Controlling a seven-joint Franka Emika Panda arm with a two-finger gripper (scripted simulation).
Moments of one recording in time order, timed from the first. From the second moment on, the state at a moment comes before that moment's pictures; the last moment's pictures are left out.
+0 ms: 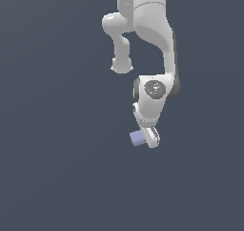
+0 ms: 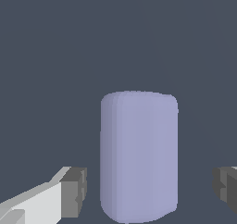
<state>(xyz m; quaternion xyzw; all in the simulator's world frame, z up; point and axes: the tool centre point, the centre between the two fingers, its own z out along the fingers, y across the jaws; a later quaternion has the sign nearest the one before) 0.014 0.103 0.059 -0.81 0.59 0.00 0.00</state>
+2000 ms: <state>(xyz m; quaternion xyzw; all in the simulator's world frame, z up) -0.010 0.091 0.061 -0.80 0.59 0.00 0.00</state>
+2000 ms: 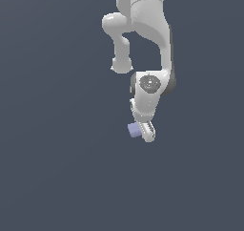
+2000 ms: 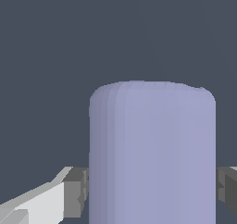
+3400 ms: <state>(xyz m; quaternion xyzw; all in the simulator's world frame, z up) -0.101 0.038 0.257 -0.80 0.60 0.00 0.00</state>
